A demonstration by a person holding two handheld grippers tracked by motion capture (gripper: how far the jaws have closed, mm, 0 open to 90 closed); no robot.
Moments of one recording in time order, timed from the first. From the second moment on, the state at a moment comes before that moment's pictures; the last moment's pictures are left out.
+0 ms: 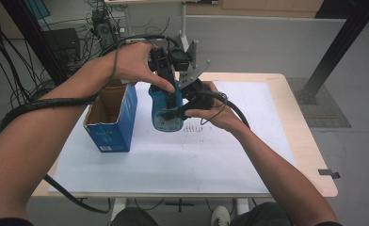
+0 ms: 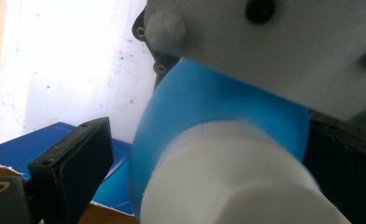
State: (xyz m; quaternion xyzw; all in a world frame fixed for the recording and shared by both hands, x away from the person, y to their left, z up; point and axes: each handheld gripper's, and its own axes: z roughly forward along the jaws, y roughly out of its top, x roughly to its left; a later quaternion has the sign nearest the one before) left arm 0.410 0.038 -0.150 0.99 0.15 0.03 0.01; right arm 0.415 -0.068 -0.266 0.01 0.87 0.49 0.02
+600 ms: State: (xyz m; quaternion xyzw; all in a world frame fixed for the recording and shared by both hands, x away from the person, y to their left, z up) left arm 0.407 0.033 -0.150 0.99 0.13 0.04 0.01; right arm 0.413 -0.072 -0.263 0.00 0.87 0.50 0.02
